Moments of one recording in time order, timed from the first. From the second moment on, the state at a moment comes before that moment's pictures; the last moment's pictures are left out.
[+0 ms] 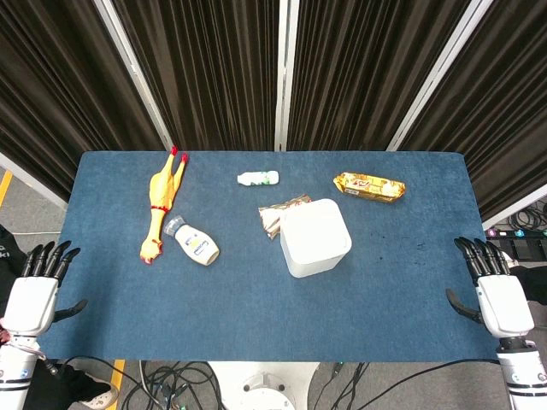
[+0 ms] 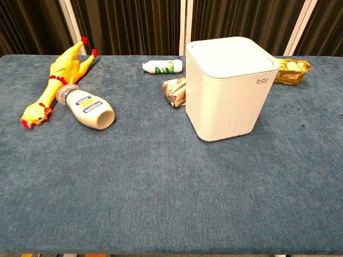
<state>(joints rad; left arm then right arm) -0.09 -1.23 -0.04 -1.52 1.54 1.52 0.09 0.12 -1.08 0.06 -1.66 -1.57 1.49 0.06</state>
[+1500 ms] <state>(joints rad) -0.09 -1.24 -0.02 -1.48 1.55 1.52 0.03 0.63 -1.27 0.16 -1.72 -1.42 0.90 -0.20</state>
